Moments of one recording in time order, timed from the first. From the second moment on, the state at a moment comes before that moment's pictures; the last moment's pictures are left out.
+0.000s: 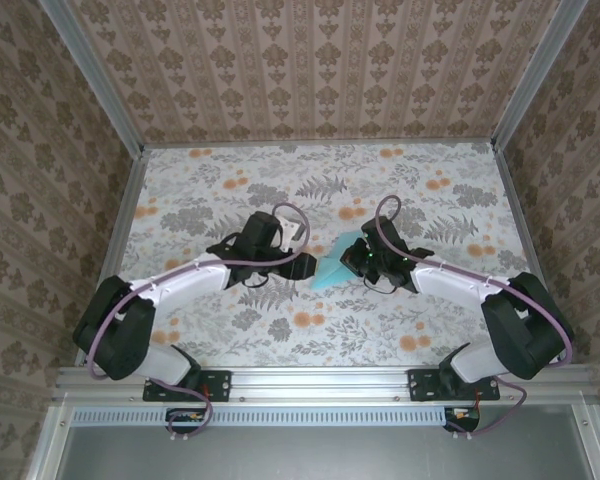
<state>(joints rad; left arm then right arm) -0.73 1.43 0.81 -0.15 0.36 -0.33 0.54 1.44 0.73 -0.13 -0.15 1.18</state>
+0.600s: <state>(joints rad) -0.80 1.59 0.71 0.21 0.39 0.05 0.47 1.52 0.82 -0.19 -0.25 1.27</state>
